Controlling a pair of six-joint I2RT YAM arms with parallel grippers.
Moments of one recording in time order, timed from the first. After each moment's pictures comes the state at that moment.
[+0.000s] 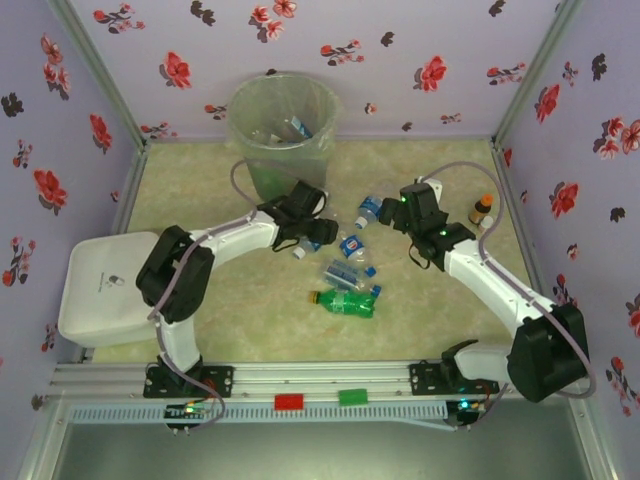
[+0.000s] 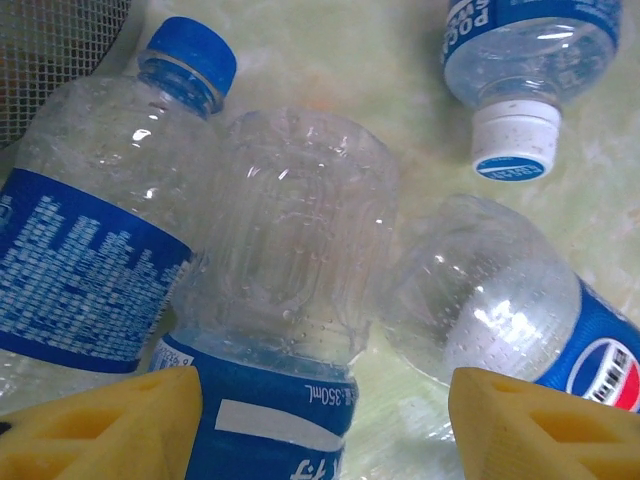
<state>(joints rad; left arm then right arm) -0.74 1.87 1.30 -0.36 -0.01 -0.33 0.43 1.26 0.91 -0.39 0.33 0.54</state>
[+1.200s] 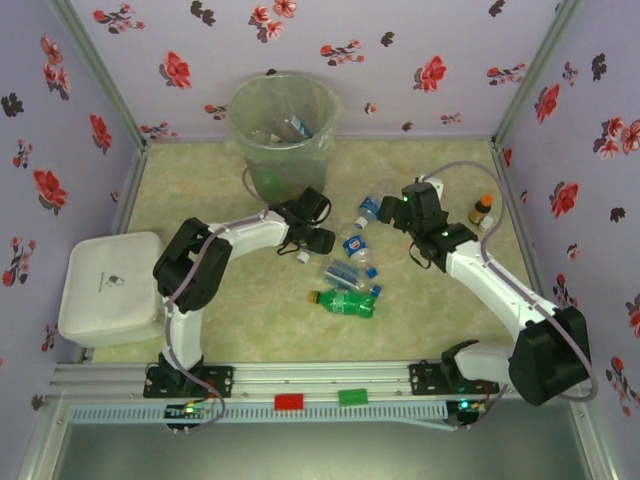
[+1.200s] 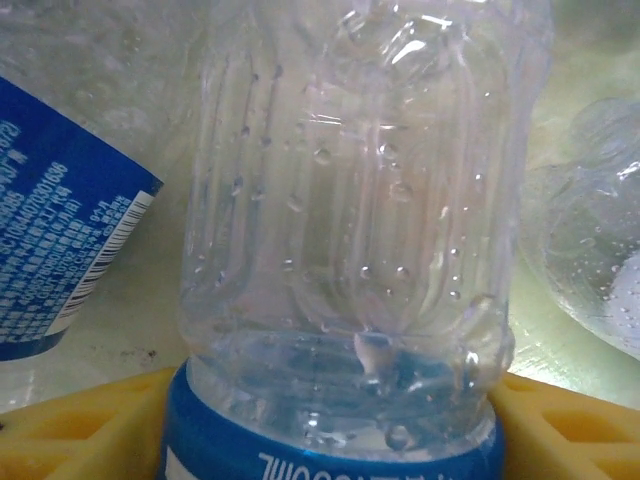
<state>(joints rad) -0.74 1.98 1.34 -0.44 -0.06 -0.31 0.43 1.24 0.91 -0.37 0.32 0.54</state>
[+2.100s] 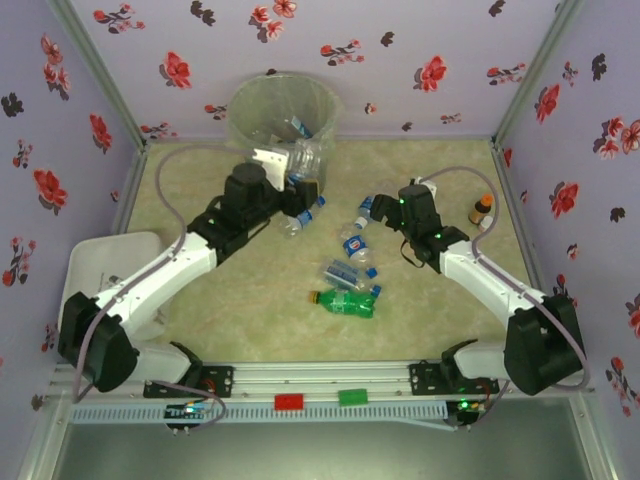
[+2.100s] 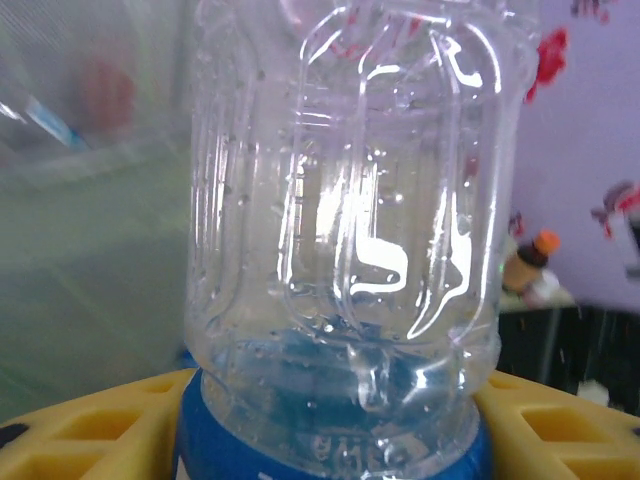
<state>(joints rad) -0.64 1.35 1.14 -0.07 0.03 -0.30 0.43 1.30 0.85 -0.19 0.22 0.63</state>
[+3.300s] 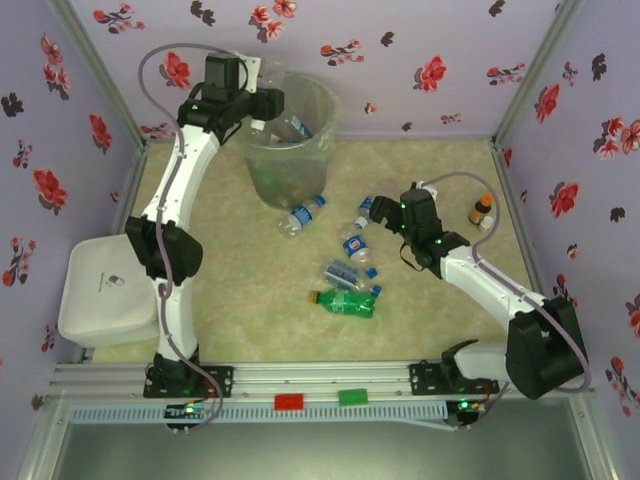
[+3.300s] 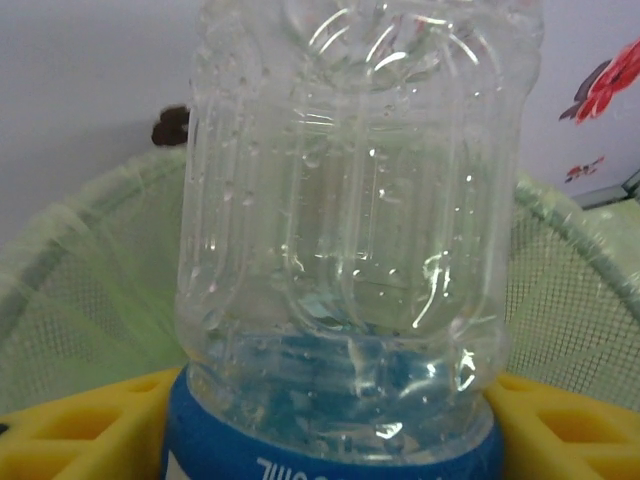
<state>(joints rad) -0.31 2.12 2.39 -0.76 0.14 -0.09 0.43 1.27 0.79 -0.13 0.20 0.67</state>
